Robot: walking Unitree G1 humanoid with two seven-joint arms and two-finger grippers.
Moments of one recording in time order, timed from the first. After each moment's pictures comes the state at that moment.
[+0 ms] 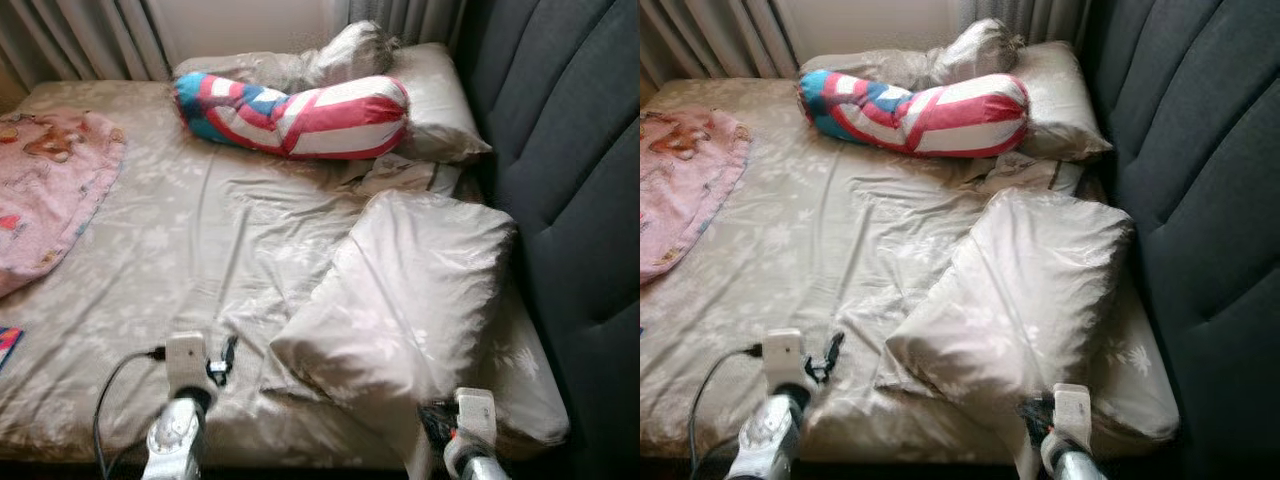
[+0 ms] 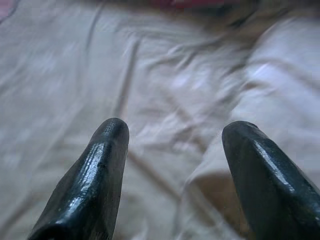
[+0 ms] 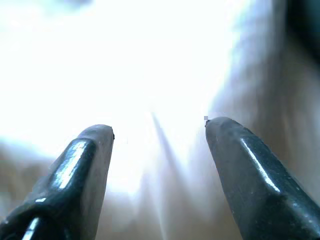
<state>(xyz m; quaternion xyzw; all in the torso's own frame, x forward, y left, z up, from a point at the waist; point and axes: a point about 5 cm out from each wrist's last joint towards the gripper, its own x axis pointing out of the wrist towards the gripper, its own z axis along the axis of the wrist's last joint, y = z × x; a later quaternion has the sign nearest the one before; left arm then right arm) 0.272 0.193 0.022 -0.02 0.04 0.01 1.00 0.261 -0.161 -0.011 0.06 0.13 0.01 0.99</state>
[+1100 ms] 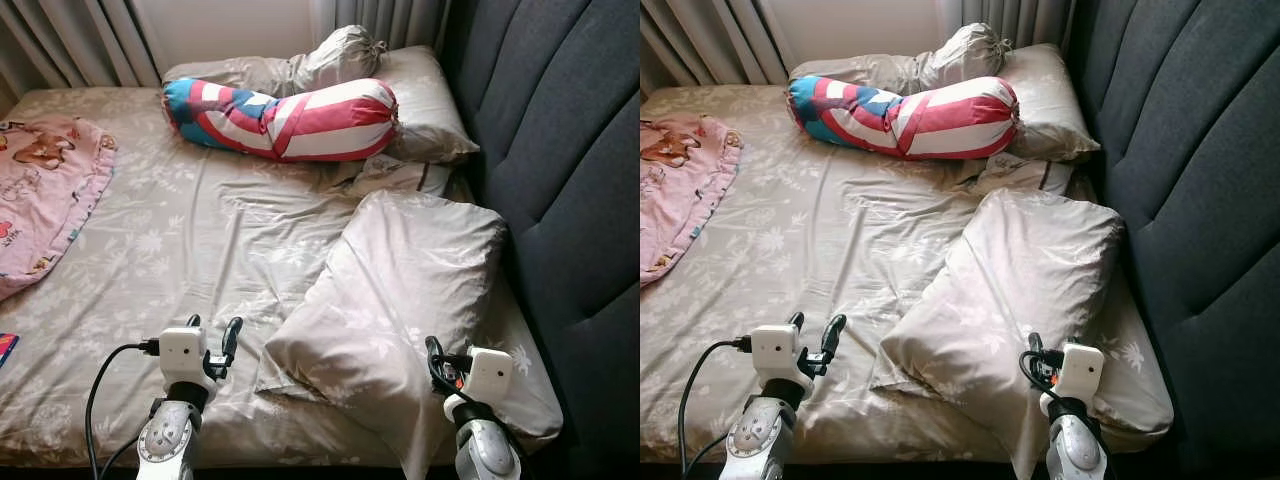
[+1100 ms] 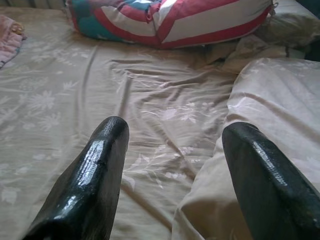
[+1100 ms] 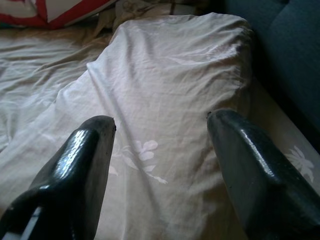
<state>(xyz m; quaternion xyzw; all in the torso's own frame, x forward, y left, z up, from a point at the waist) 0.260 0.197 0.044 -0.01 -0.01 -0.01 1.00 0.249 -0.171 -0.002 0.06 0.09 -0.04 0.99</state>
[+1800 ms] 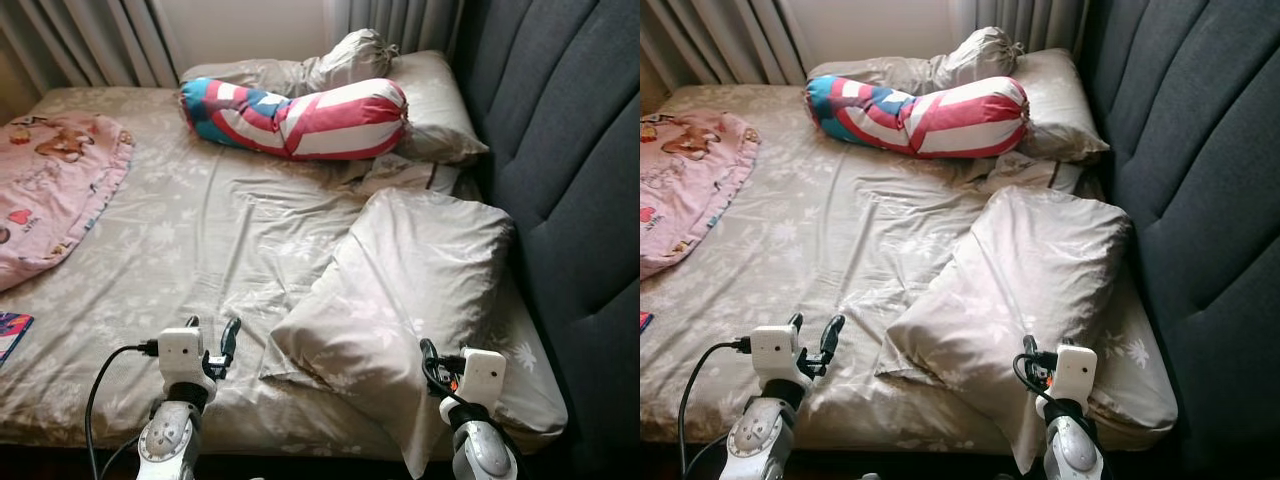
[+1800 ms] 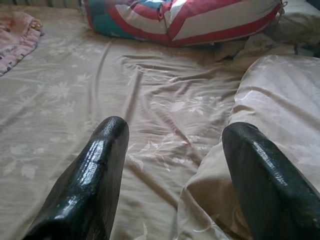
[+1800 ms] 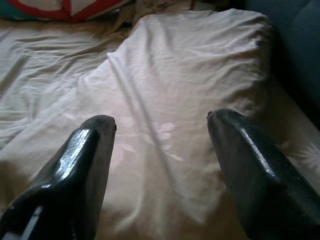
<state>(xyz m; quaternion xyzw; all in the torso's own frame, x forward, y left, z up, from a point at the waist) 0.259 0.193 0.042 -0.01 0.00 -0.01 1.00 0.249 -0.165 -0.004 0.06 0.10 -0.03 0.99</state>
